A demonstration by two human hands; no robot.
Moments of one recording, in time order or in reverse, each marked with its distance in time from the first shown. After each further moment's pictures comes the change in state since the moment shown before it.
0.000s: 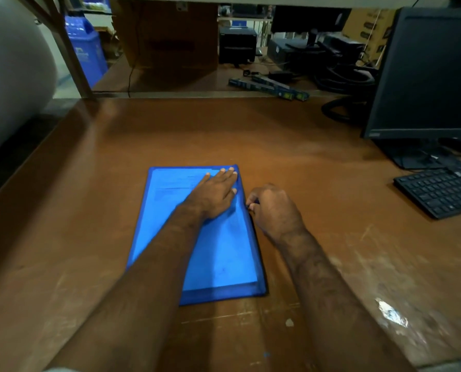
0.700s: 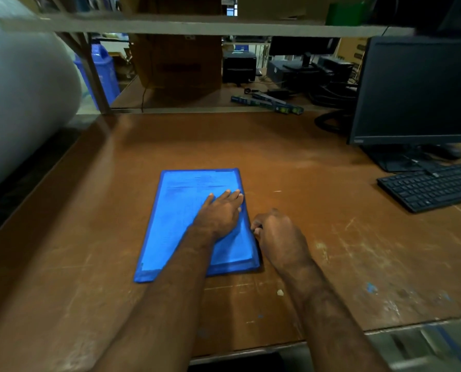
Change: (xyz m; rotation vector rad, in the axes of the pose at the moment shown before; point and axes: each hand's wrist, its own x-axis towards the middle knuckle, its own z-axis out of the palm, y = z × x) left_hand -0.065 0.045 0.012 0.070 0.033 -0.043; right_hand -0.097 -0.025 -0.033 -0.093 0.001 0.020
